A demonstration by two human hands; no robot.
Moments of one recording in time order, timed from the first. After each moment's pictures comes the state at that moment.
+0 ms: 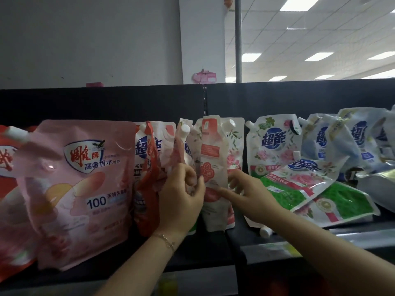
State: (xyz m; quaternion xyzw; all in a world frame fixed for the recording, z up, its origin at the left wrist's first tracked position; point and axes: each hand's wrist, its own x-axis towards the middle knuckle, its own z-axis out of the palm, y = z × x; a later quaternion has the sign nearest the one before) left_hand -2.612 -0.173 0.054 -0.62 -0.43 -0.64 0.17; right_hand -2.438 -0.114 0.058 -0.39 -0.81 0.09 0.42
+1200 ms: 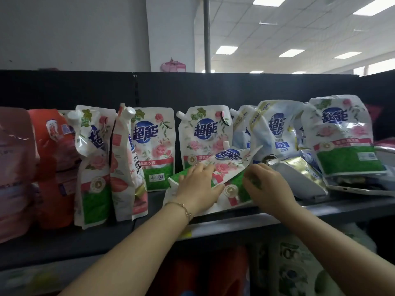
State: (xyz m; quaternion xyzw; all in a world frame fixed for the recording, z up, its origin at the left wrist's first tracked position) left_hand -2.402 -0.106 0.051 -0.76 -0.60 -0.24 0.08; right_hand -2.213 -0.101 0.035 -0.47 -0.75 -0.07 0.46
